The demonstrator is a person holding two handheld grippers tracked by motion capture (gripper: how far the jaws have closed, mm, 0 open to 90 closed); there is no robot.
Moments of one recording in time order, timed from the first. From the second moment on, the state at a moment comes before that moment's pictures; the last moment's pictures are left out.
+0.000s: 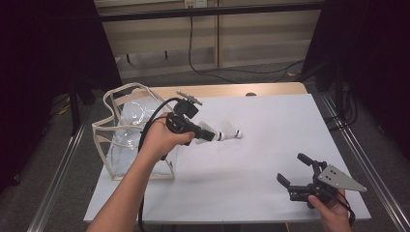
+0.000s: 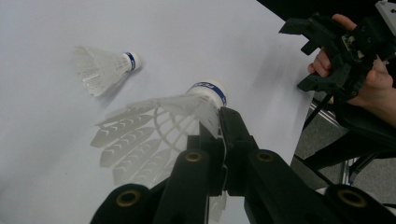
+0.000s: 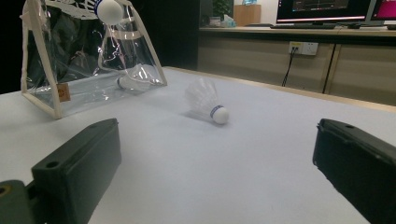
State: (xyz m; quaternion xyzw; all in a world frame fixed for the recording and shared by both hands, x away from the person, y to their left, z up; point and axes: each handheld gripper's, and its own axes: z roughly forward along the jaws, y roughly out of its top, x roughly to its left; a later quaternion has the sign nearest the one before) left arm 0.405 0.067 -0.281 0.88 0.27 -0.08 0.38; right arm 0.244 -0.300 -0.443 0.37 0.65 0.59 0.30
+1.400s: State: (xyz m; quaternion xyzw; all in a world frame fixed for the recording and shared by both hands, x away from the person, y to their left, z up) left arm 0.425 0.087 -0.240 0.88 0.29 -0.06 0.38; right arm 0.244 -0.300 -0.443 0.37 0.65 0.59 0.30
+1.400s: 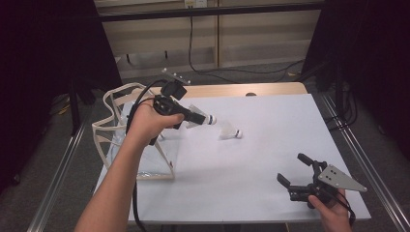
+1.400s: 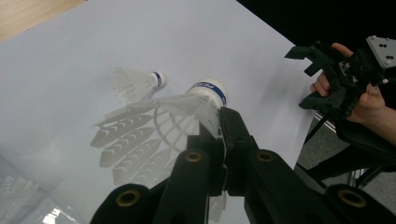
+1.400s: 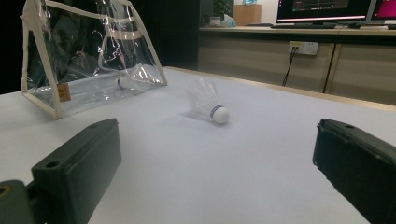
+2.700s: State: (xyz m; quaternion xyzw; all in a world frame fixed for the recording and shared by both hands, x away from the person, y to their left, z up) left arm 0.434 0.104 -0.219 0.88 0.31 -0.03 0.37; right arm 0.243 -0.301 -0.443 0.37 0.65 0.59 0.30
